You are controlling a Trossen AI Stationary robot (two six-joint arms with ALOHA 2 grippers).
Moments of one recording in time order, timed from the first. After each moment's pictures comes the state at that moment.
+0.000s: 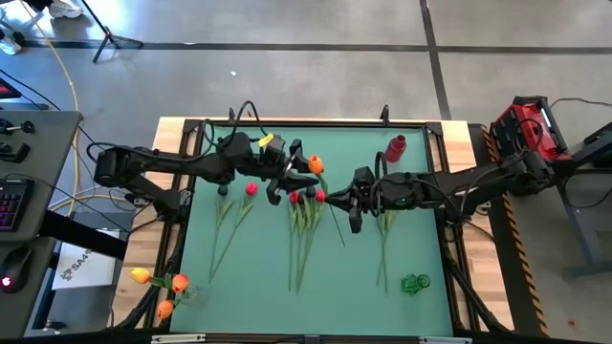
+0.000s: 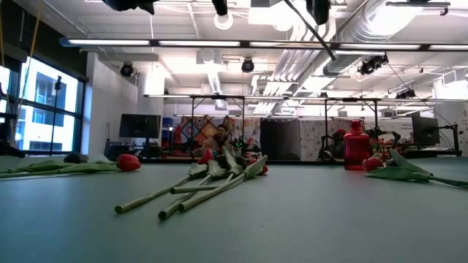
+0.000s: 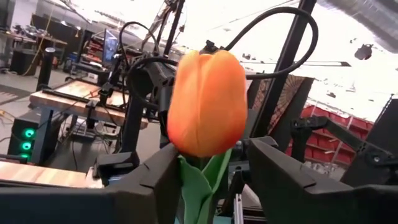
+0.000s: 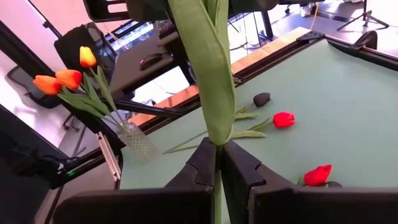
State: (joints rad) left arm 0.12 1.45 0.99 0.70 0.36 -0.39; right arm 0.21 1.26 1.01 -0.03 0.28 0.54
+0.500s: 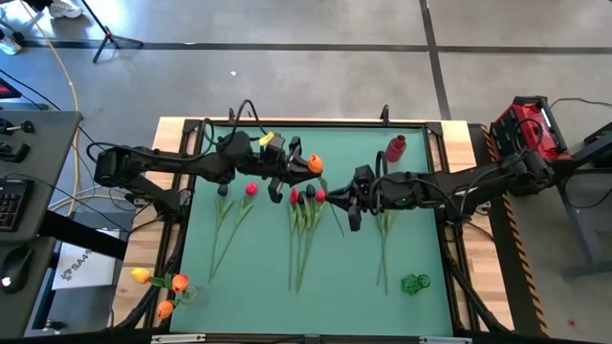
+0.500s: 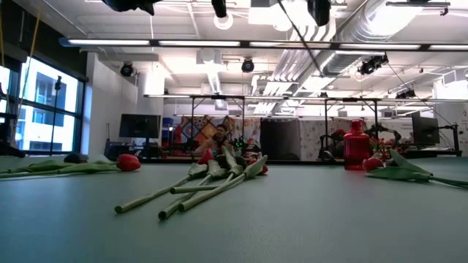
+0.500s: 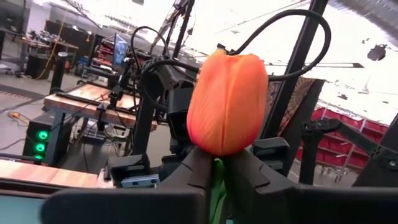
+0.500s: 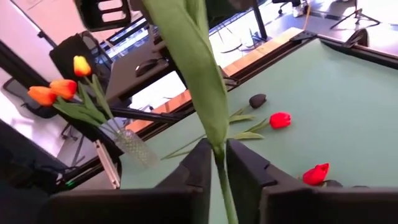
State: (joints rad) left arm 0.13 1.45 0.99 0.70 0.33 -0.37; right arm 0.21 1.26 1.01 -0.03 0.30 0.58
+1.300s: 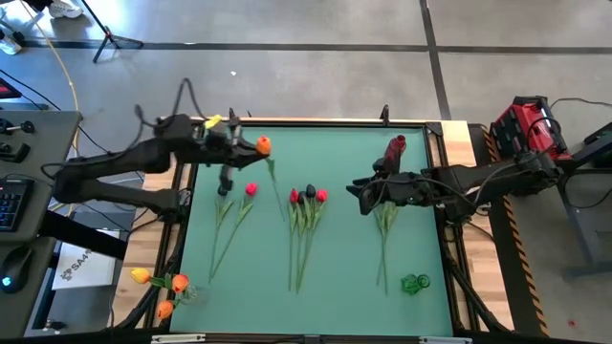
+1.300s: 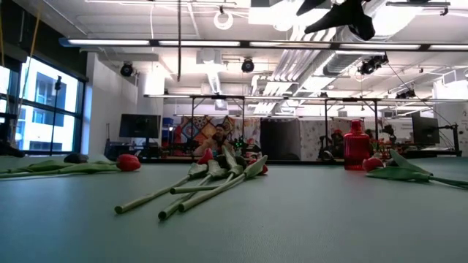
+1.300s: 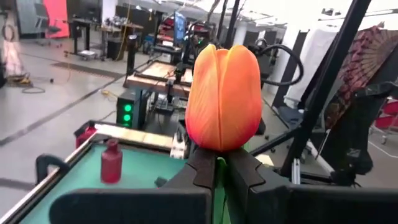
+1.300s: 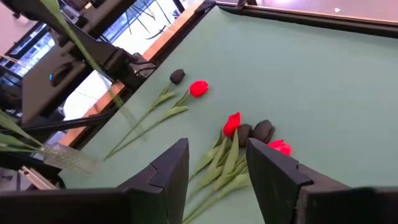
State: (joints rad) left arm 0.20 0.92 0.99 -0.07 0.18 -0.18; right arm 0.21 1.14 1.01 -0.46 0.49 0.90
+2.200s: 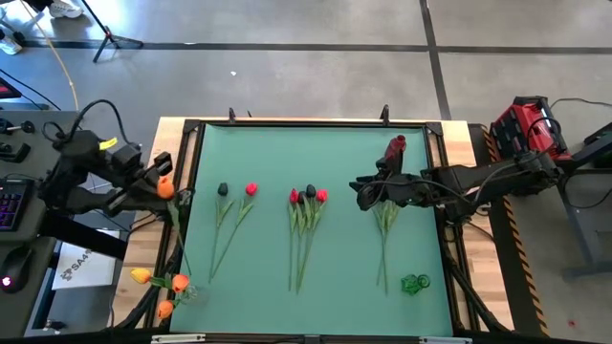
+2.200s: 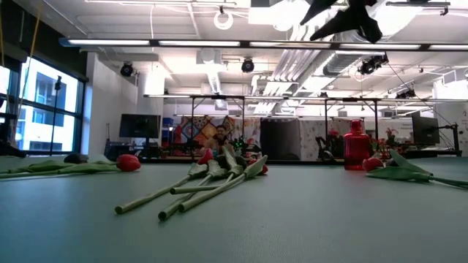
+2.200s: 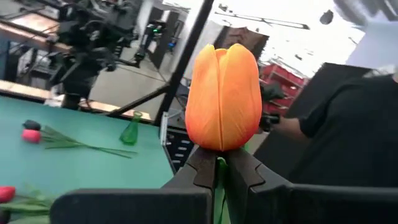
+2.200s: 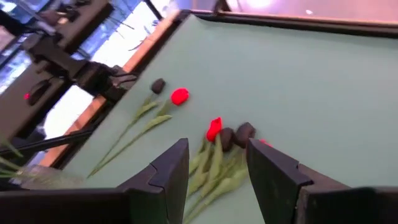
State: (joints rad) left arm 0.08 0.31 0.99 -0.66 0.50 -0.42; right arm 0.21 1.14 1.01 -0.52 0.57 0.99
